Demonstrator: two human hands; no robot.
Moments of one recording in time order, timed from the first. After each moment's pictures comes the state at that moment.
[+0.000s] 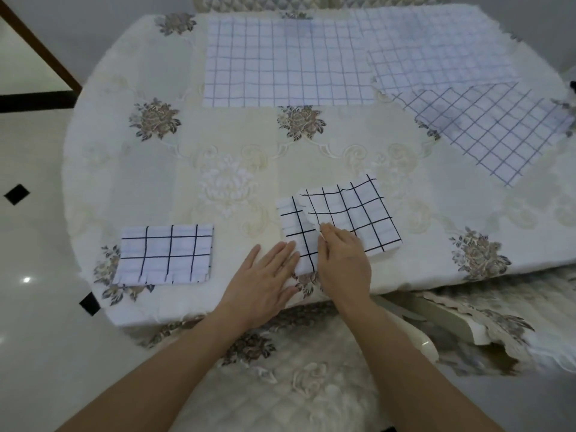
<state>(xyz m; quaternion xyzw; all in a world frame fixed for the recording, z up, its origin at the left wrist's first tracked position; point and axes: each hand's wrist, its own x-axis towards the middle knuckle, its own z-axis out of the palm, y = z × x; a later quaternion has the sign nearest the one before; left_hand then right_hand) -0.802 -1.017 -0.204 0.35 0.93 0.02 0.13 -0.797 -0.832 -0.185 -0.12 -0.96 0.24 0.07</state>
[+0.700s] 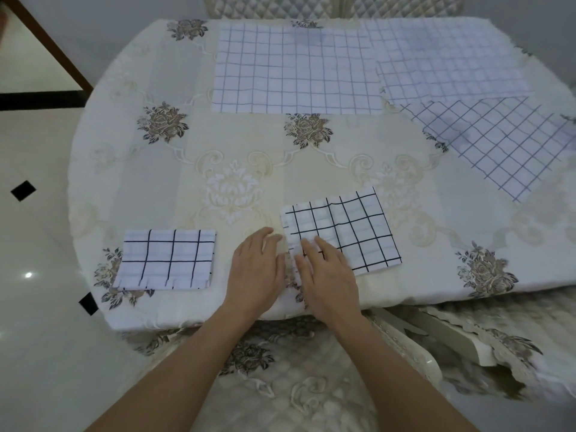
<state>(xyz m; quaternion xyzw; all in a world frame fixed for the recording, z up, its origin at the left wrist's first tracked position) -0.825 -1.003 -0.193 0.13 0.97 0.21 -0.01 -0.793 -0.851 -0.177 -0.05 -0.96 0.25 -0.07</state>
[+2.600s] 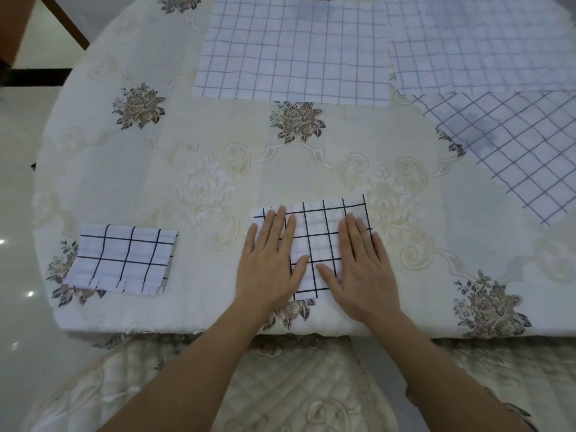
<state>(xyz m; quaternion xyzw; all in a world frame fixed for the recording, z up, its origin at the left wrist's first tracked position) -0.852 -0.910 -0.231 0.13 0.99 0.05 0.05 -0.834 -0.709 -0.236 0.09 -0.99 0.07 -0.04</state>
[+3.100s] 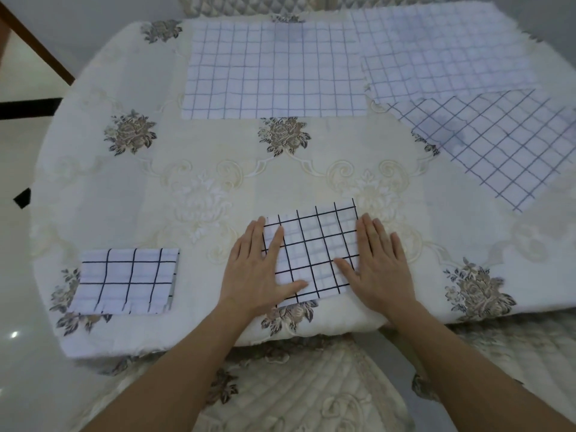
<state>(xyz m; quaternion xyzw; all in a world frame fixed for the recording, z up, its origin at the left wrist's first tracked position) -0.860 -0.940 -0.214 0.16 0.98 0.03 0.12 -0.836 -0.683 -0.232 0.00 -1.00 0.05 -0.09</state>
